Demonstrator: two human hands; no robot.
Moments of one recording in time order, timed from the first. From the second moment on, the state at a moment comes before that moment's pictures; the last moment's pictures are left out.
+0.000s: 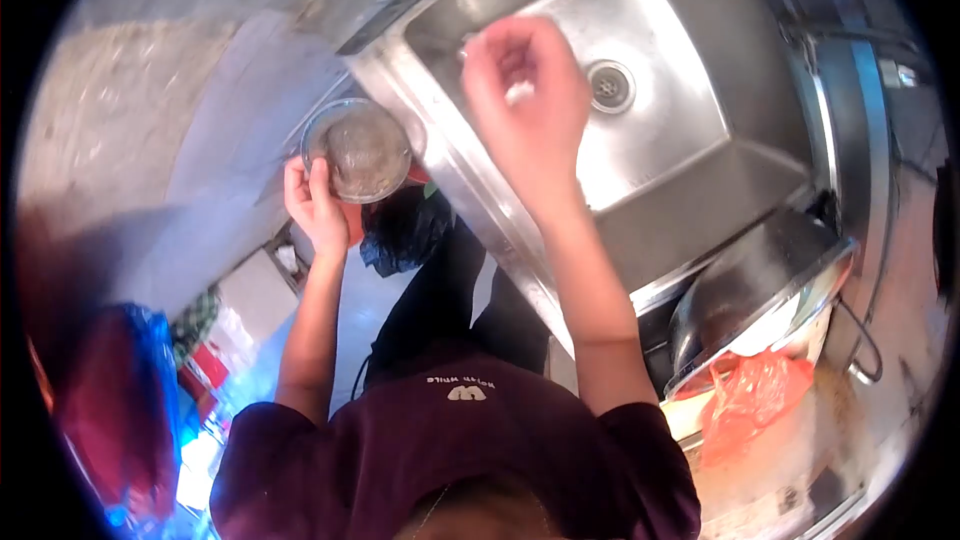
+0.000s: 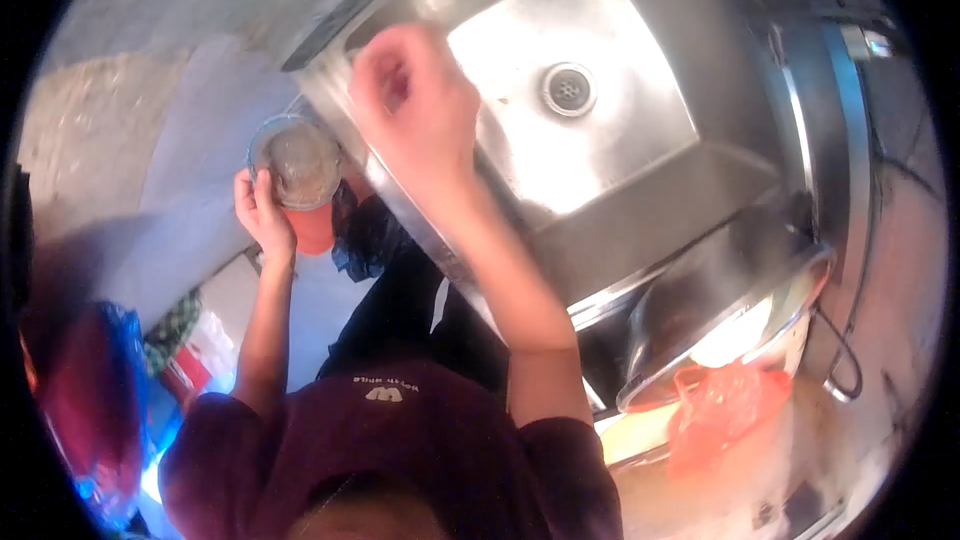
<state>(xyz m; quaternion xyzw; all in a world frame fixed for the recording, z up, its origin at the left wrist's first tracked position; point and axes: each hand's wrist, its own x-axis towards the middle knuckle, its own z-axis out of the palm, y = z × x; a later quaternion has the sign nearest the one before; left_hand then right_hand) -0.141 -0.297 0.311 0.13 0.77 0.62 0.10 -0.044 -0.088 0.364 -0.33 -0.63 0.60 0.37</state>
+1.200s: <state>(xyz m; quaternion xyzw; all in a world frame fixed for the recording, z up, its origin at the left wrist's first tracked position) -0.077 -0.009 -0.037 0.33 0.76 0.07 0.55 0.242 -0.239 0.329 -0.64 -0.62 0.35 0.28</state>
